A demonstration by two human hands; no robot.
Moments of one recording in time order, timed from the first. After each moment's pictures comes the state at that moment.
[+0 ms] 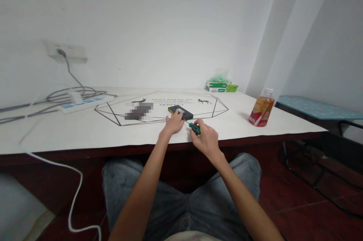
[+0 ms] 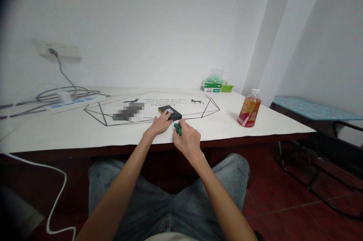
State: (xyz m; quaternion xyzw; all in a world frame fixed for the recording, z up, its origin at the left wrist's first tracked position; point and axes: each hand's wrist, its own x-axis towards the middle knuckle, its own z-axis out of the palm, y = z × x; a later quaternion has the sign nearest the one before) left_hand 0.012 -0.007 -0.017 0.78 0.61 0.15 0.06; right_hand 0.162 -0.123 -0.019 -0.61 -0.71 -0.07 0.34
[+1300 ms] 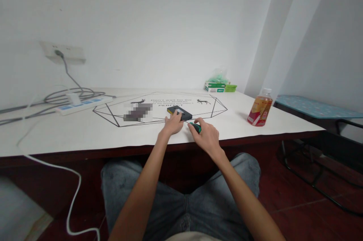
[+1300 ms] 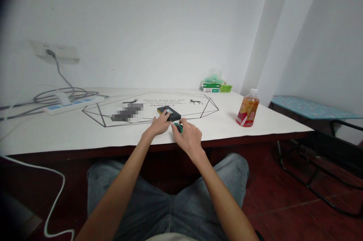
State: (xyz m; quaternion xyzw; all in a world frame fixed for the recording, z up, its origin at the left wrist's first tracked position) left_hand 0.014 -0.012 -0.013 0.77 0.61 0.16 0.06; right_hand 0.165 -0.119 -0.010 -0.63 -0.69 -0.04 0.34
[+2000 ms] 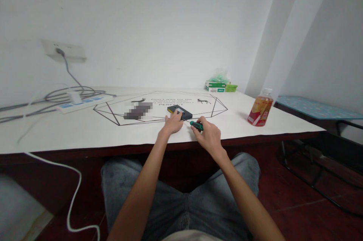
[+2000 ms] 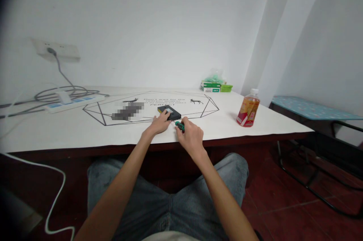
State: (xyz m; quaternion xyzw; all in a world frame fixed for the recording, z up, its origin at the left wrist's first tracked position) left_hand 0.012 -0.008 -0.016 0.78 0.61 0.16 0.07; right_hand 0.174 -0.117 -0.013 -0.62 -0.71 -0.07 0.33
